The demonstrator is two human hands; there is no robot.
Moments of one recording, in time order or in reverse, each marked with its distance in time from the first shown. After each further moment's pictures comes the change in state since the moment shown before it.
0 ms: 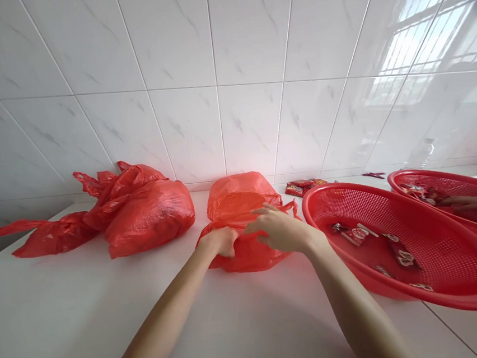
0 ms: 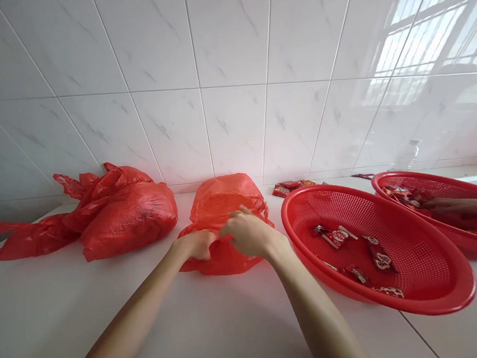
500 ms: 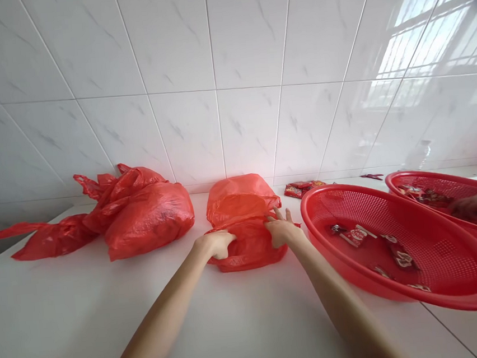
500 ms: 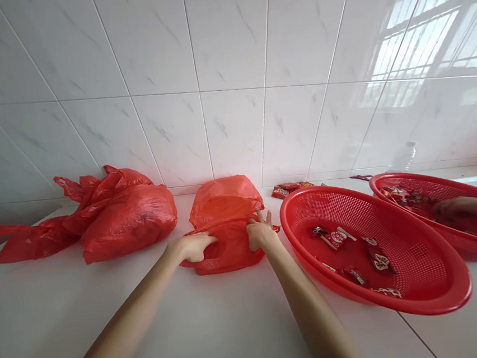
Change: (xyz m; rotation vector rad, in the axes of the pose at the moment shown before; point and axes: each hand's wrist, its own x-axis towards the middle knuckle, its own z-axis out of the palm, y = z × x) left_hand 0.000 -0.012 0.001 -0.007 -0.034 0.049; right_hand 0.041 0.059 0.059 -0.159 -0.238 0.479
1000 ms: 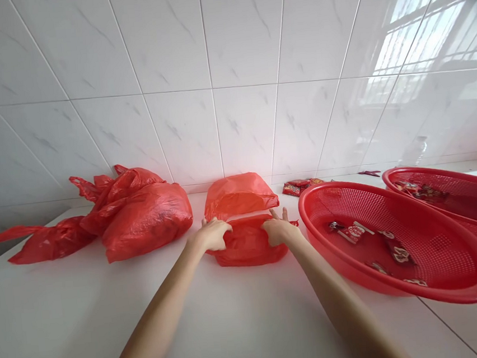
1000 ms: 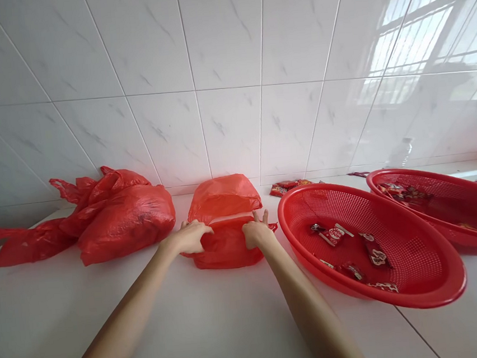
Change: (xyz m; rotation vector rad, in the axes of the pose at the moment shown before) left_hand -0.006 -0.002 -0.011 0.065 0.172 -0.045; right_hand -0.001 -0.004 -0.004 0.022 -0.023 -0.020
